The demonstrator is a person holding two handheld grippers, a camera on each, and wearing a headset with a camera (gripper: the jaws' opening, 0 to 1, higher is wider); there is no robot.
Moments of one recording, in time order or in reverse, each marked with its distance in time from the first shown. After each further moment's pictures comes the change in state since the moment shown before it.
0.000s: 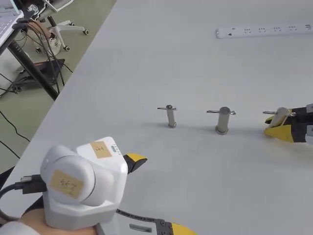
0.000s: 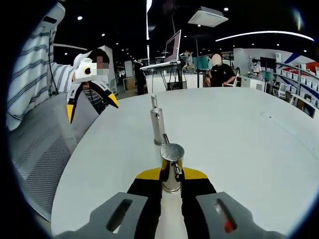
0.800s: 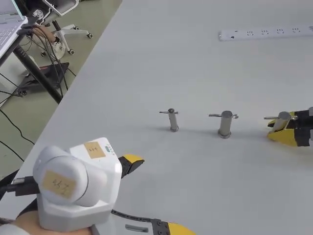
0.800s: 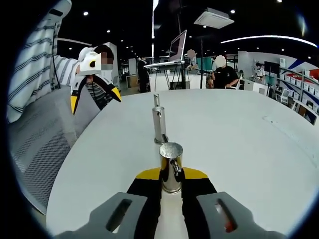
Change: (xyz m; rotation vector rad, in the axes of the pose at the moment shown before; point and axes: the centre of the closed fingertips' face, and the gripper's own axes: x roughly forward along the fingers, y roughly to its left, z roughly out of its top) left arm -0.009 0.007 0.003 -0.019 -0.002 0.025; right arm 0.001 -0.002 -0.001 -0.049 0.012 0.005
